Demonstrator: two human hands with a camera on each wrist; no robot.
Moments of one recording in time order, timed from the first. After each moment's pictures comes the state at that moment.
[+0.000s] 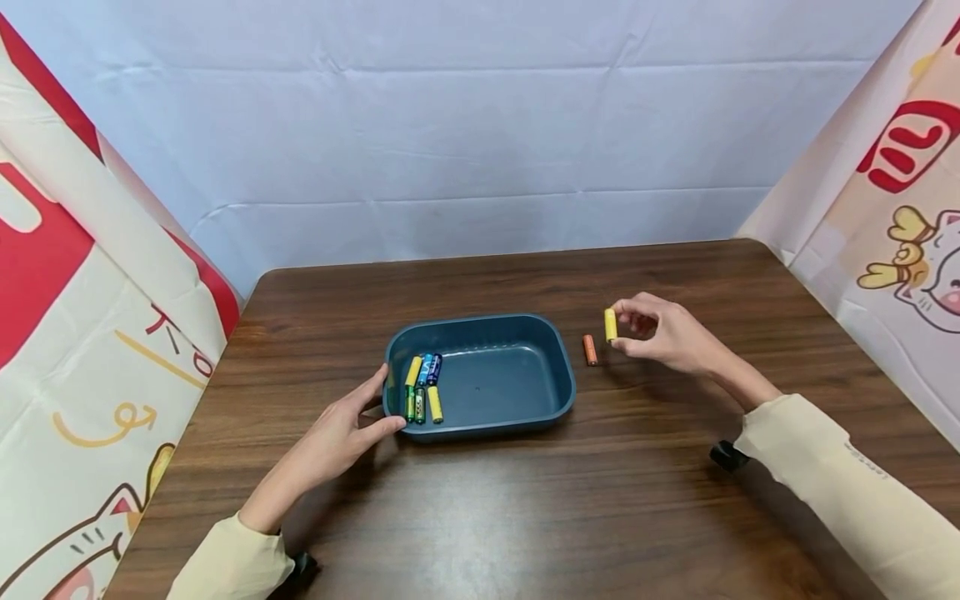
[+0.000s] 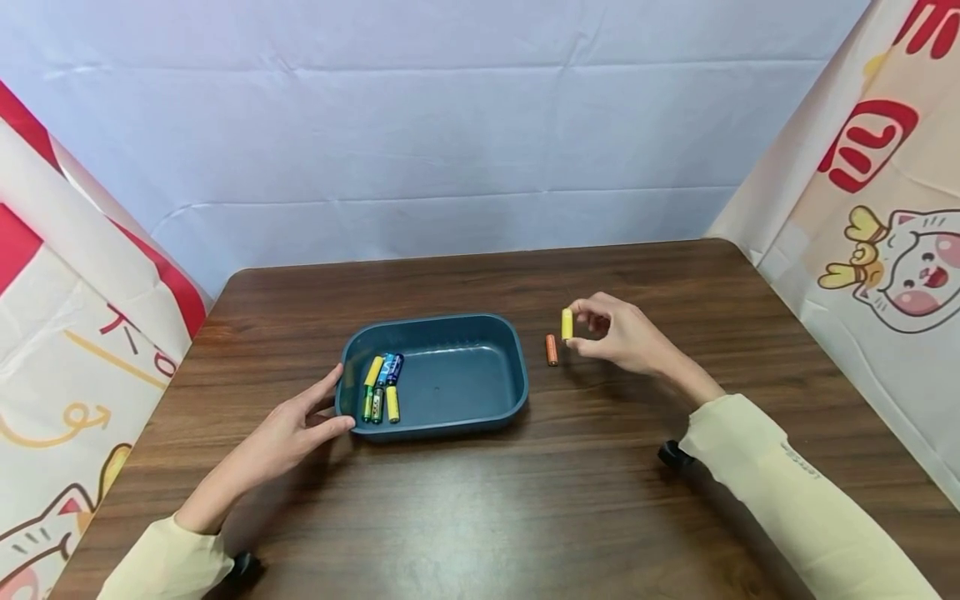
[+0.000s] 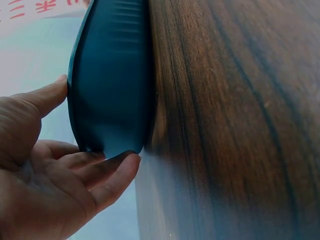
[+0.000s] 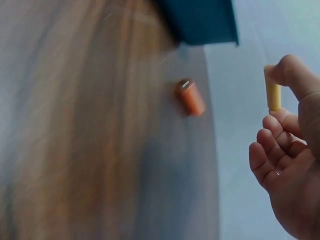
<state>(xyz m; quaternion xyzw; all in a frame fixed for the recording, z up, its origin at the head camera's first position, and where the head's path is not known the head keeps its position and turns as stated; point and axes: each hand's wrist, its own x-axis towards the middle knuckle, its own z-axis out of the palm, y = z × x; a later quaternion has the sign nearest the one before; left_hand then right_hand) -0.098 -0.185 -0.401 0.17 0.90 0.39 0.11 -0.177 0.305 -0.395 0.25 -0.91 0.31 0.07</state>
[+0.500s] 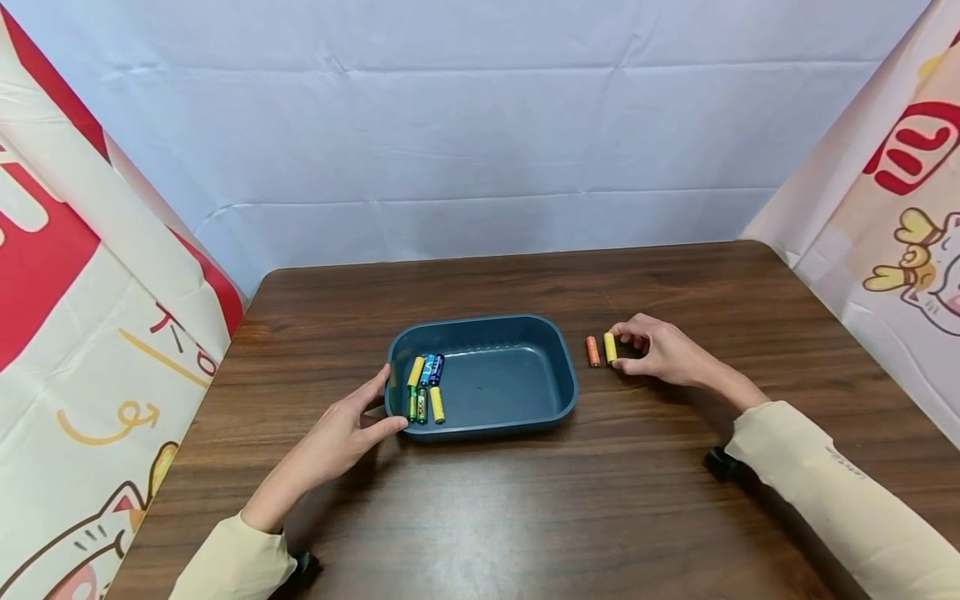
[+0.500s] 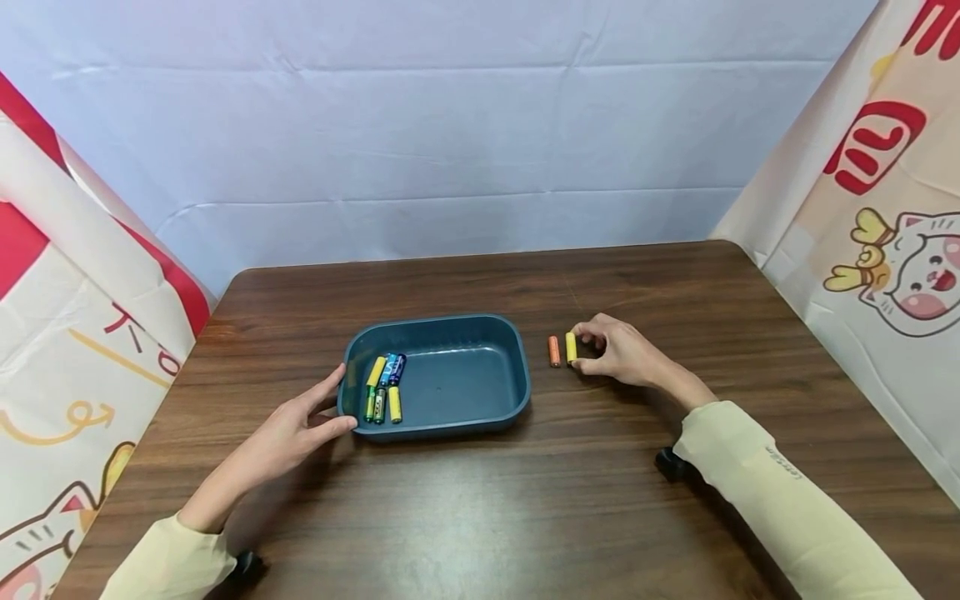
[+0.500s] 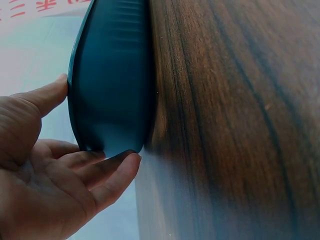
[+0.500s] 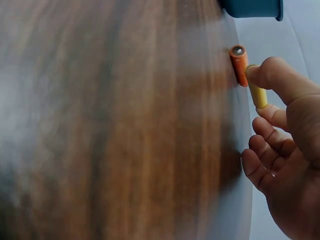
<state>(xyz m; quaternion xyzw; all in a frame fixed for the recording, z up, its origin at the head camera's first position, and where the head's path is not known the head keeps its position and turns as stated) -0.098 -0.185 -0.400 0.16 0.90 0.39 0.11 -0.188 0.318 -0.434 0.26 -0.93 0.27 0.04</state>
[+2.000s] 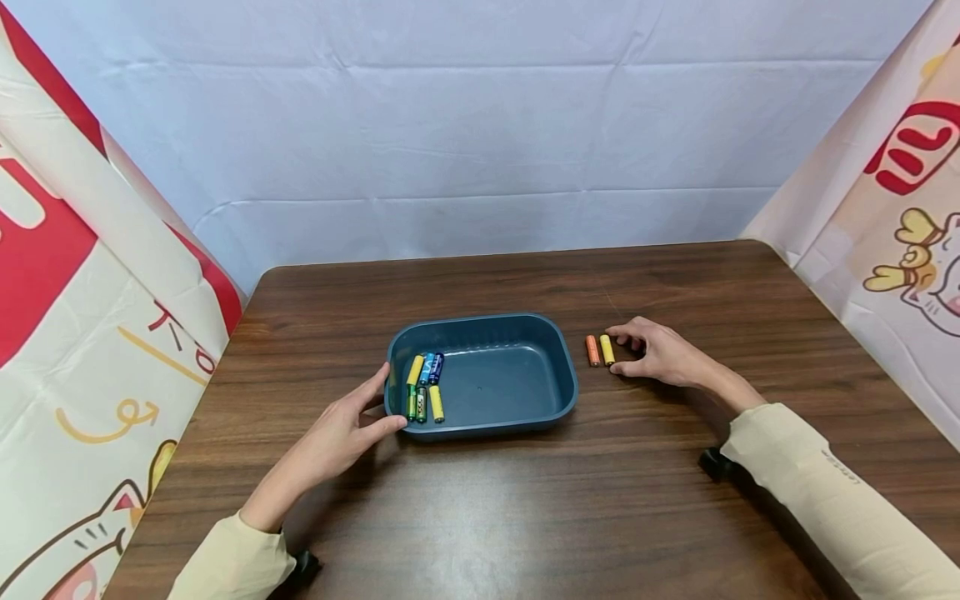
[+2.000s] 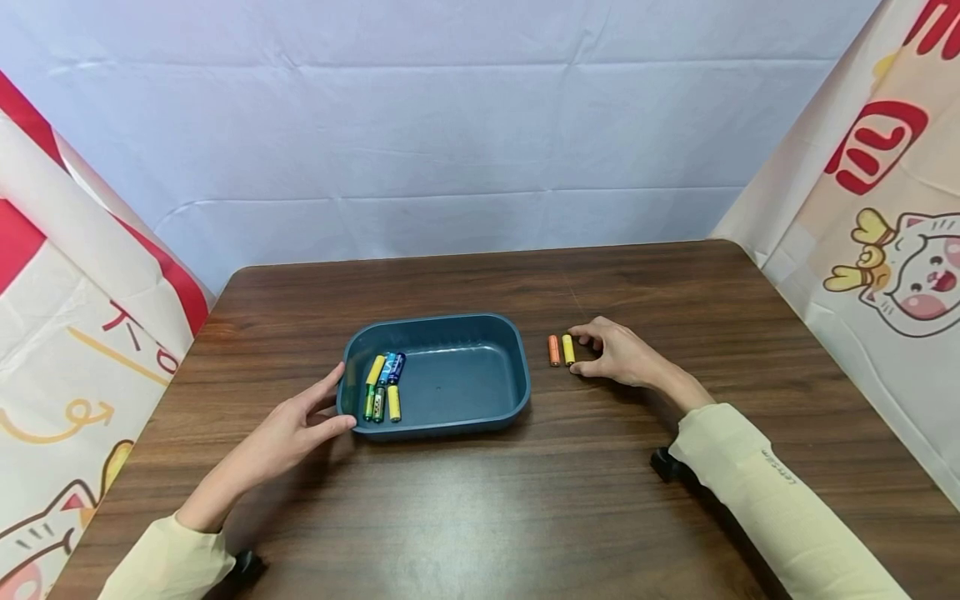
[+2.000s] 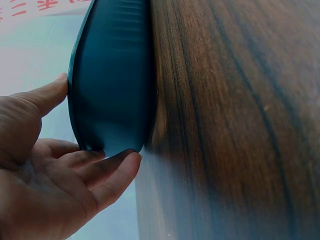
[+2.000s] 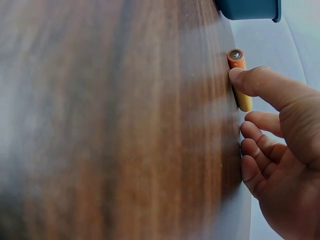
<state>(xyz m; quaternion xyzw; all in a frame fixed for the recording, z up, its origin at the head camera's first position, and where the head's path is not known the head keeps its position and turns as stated) -0.097 -0.185 -0.398 0.16 0.90 0.38 0.11 -0.187 0.314 -0.434 0.23 -0.94 0.26 -0.02</state>
